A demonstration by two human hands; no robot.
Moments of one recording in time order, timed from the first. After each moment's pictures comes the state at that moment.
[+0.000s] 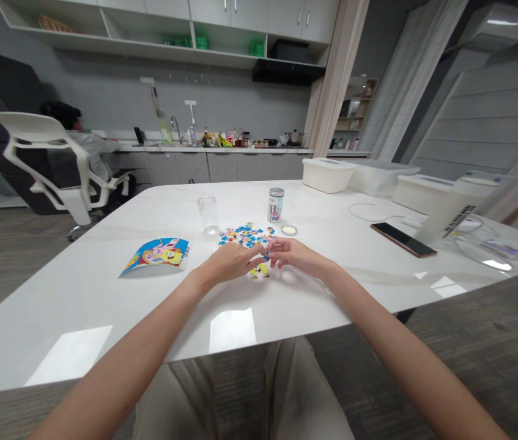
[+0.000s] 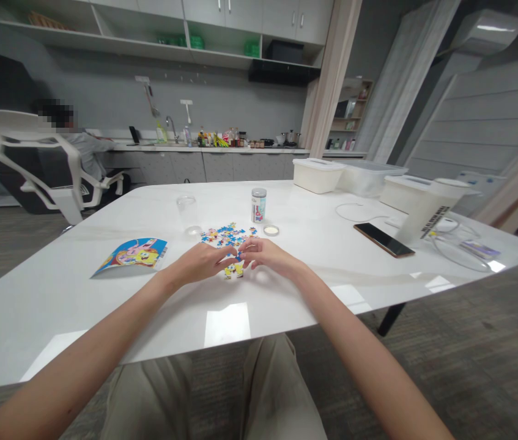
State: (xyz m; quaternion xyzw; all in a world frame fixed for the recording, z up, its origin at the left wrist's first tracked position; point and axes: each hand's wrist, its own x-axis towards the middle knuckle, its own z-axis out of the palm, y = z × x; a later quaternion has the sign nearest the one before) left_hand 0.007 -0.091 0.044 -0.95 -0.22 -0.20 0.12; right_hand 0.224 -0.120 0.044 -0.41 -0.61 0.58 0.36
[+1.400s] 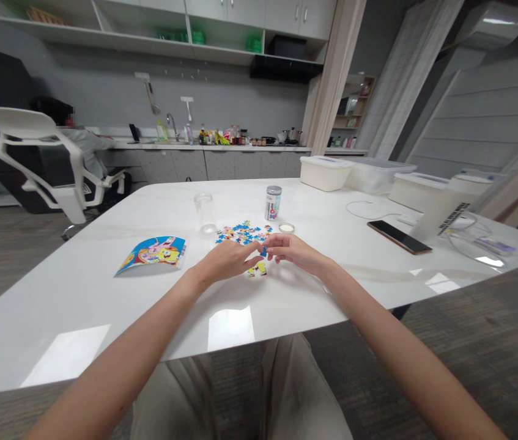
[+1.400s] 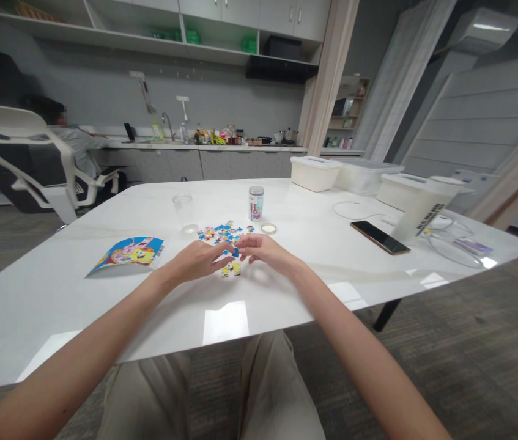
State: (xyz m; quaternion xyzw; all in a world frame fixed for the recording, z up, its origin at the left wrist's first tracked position) left_hand 0.007 -0.093 0.045 -0.94 -0.22 -0.22 0.14; right_hand 0.225 -0.118 0.045 -0.39 -0.59 0.58 0.40
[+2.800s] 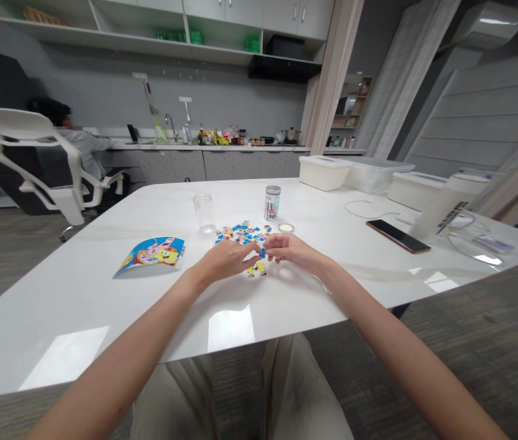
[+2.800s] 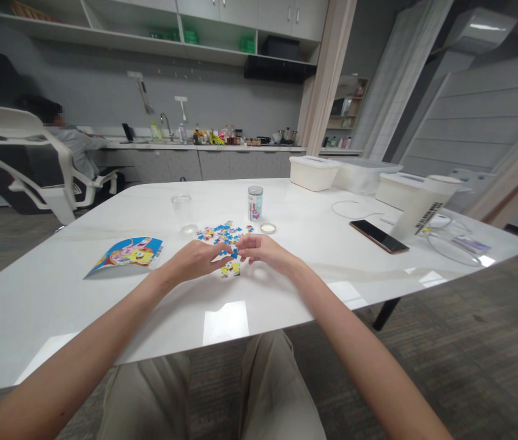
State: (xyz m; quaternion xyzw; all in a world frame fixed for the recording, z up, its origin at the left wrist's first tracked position) left_hand 0.006 -0.091 0.044 -0.93 -0.19 -0.27 0.15; right_hand 0.224 -0.121 0.047 -0.41 -0.58 0.58 0.40
